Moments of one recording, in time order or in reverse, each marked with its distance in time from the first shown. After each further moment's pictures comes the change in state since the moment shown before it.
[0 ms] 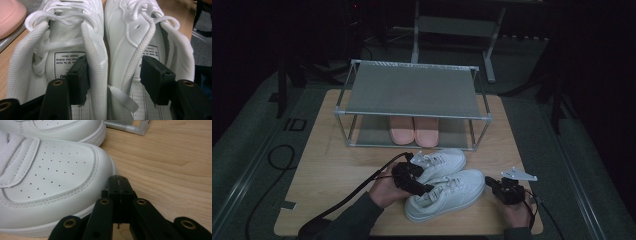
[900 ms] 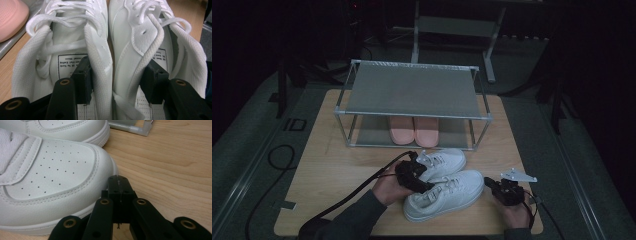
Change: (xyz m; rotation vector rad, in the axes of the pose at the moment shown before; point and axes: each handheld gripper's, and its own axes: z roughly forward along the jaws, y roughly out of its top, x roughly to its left) left arm 0.000 0.012 0.006 0.067 0.029 0.022; right arm 0.002 -0.002 0.000 -0.012 0.014 -0.009
